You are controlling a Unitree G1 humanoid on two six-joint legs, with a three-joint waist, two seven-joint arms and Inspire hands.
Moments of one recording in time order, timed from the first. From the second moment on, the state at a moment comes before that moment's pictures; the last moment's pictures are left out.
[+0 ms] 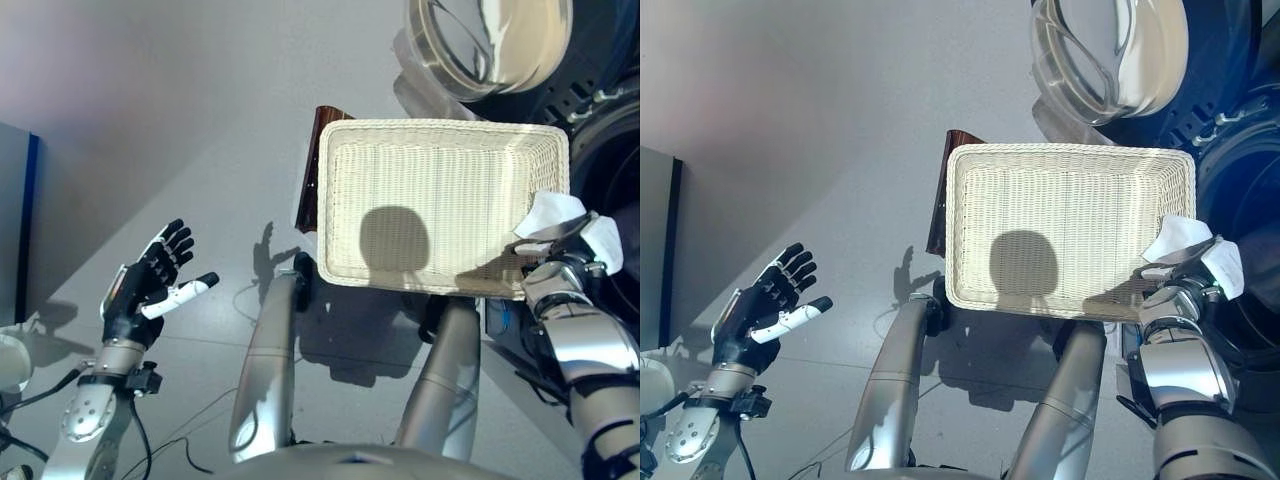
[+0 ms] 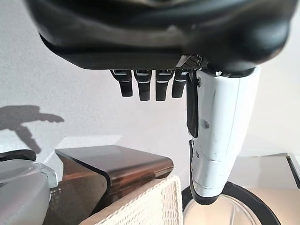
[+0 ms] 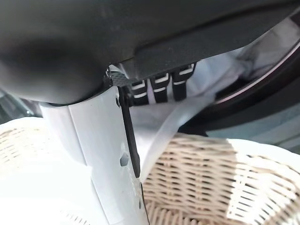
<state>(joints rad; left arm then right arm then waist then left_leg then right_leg) 0.44 0.60 -0.01 -0.12 -0.59 -0.36 -0.02 -0.81 -0.64 0.12 1.49 -0.21 0.09 -0.62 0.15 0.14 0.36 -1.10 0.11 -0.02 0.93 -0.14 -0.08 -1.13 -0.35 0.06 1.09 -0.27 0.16</state>
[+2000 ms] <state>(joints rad) 0.45 0.57 0.04 -0.11 -0.58 -0.35 0.01 -0.72 -0.65 0.12 1.32 -0.17 0.04 -0.65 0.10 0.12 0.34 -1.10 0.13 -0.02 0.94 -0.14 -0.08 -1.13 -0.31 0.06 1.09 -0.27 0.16</state>
